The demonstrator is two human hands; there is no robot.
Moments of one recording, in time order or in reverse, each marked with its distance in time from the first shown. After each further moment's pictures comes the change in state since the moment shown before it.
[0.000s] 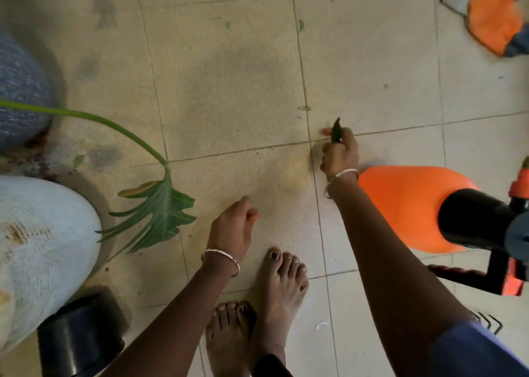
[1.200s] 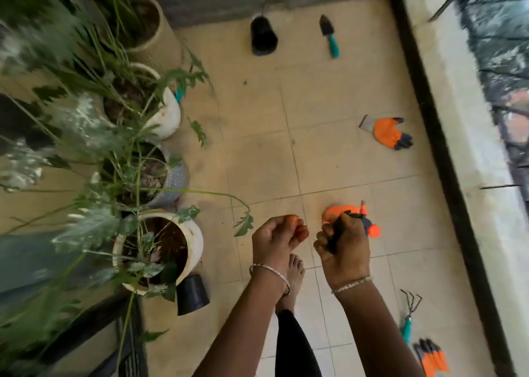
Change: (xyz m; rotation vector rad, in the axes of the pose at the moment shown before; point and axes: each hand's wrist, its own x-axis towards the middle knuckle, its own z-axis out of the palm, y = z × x) left_hand -0.120 0.351 -0.304 -1.377 0.149 -0.628; right_hand -0.343 -0.313 -0.162 0.801 -0.121 0.435
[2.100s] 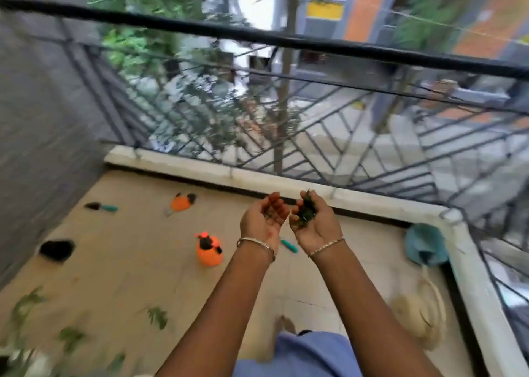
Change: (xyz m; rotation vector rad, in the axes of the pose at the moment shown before) left_hand -0.530 0.005 0.019 0.491 -0.861 -0.438; right_hand -0.540 0.001 -0.198 0.991 0.198 -0.674
